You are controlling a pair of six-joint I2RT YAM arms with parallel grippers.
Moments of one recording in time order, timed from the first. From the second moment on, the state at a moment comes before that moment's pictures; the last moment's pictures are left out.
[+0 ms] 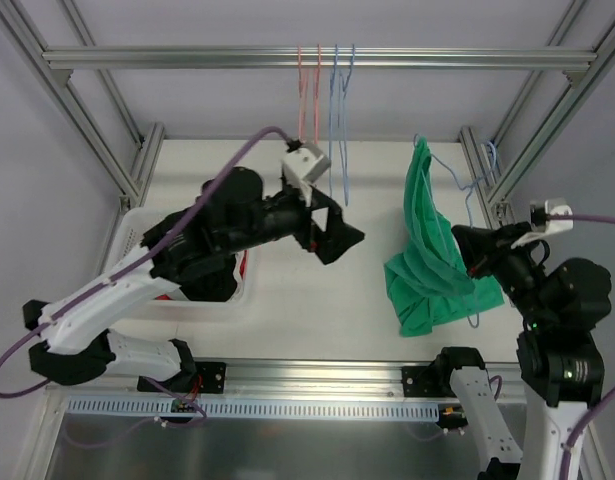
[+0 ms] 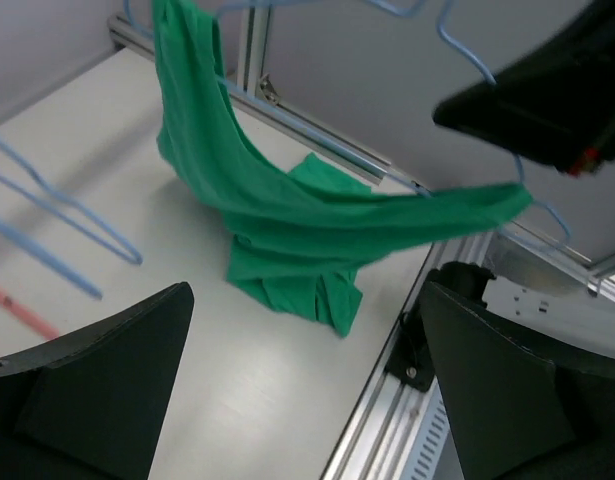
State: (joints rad) left arm -1.07 1.20 1.58 -0.55 -0.01 -0.24; right arm 0.01 0.55 1.21 -0.70 -0.38 0.23
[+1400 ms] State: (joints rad) left arm -1.07 1.64 1.91 -0.44 -0.20 -0.22; right arm 0.26 0.26 1.72 -1.28 -0.31 0.10
